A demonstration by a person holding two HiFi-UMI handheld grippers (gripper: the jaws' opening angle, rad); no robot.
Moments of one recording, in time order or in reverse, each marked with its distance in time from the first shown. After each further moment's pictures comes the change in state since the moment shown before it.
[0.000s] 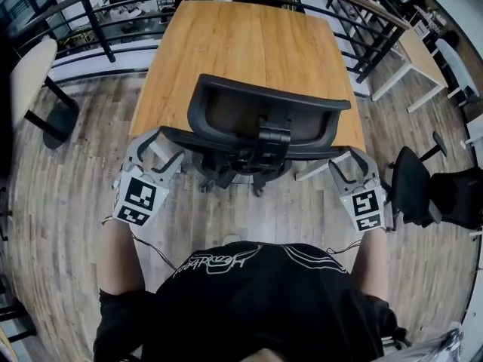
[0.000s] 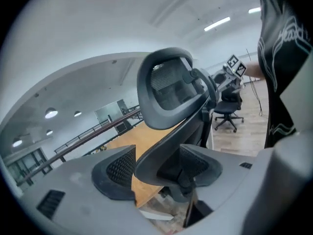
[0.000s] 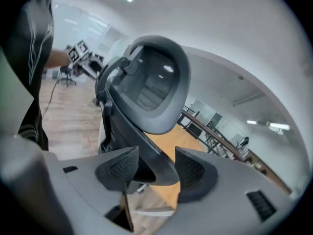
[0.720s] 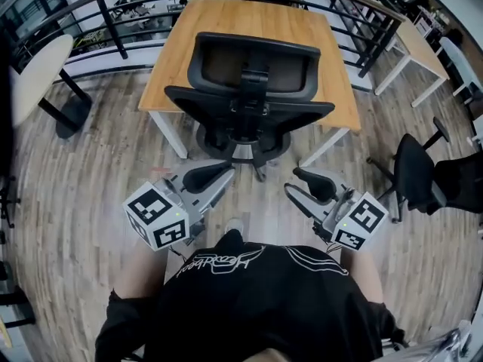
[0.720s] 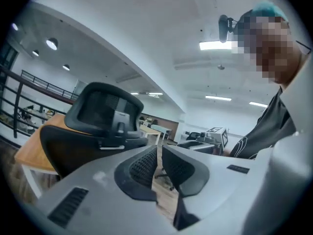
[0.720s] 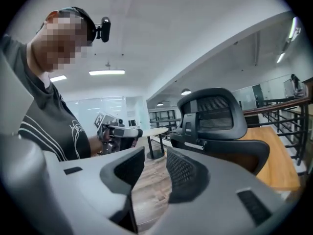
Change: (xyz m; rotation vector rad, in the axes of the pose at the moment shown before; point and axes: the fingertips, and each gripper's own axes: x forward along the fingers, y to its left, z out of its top) left arm -0.120 -0.207 0.132 -0.607 -0.366 -0.433; right arm -0.173 0.161 0.082 0.469 -0.465 0.626
